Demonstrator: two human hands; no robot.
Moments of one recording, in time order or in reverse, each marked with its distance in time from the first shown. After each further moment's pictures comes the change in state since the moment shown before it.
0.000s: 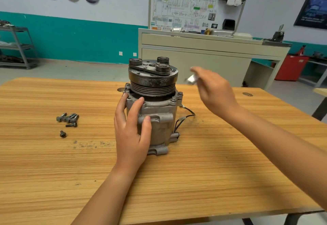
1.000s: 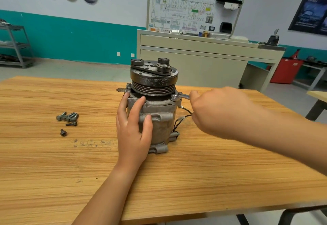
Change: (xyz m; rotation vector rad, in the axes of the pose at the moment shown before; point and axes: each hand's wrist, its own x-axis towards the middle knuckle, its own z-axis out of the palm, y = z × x) left_hand -0.001 0.001 0.001 -0.028 0.007 -0.035; right_hand 0.003 -0.078 -0.063 -0.707 -0.803 -0.068
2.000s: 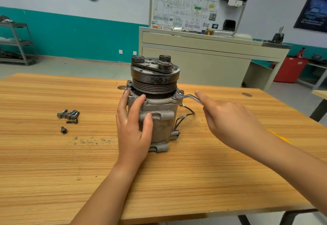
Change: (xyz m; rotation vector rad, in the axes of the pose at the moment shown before) left_hand 0.000 0.001 0.000 -0.008 -0.003 0.007; right_hand -0.014 0.000 0.051 0.439 0.199 0.154
